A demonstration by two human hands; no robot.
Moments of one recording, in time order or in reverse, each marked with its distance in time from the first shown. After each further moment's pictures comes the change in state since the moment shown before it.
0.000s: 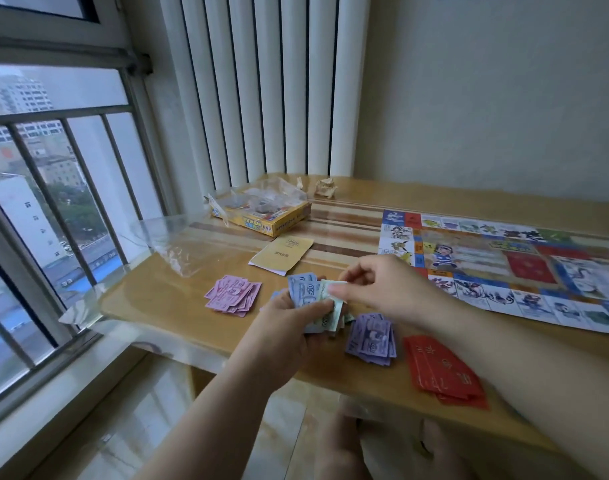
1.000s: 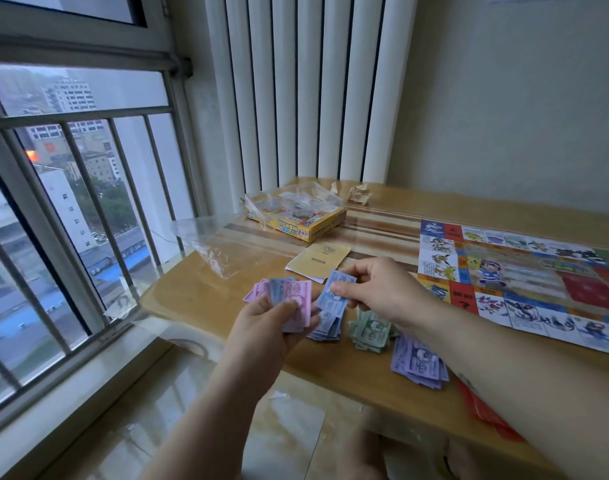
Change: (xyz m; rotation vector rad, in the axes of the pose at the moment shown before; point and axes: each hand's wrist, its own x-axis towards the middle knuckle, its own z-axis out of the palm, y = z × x) left_hand -0.003 0.022 -0.058 -0.093 0.221 0.220; right_hand 0.052 -0.014 0.046 0.192 -0.017 0.027
